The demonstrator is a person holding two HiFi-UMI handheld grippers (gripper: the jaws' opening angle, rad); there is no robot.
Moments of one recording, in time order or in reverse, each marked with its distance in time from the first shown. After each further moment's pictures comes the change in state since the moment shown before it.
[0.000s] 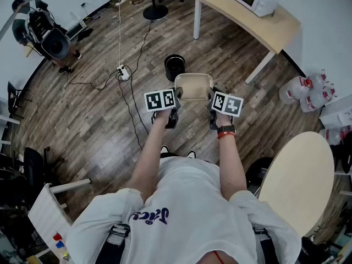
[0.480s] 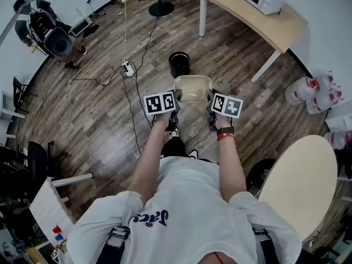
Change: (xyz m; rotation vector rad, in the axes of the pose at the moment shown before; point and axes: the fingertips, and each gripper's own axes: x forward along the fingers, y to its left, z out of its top) left arm 0.004 -0.003 -0.023 -0.022 0.004 0.070; right arm 0.006 -0.018 -0.020 0.033 0.043 0.046
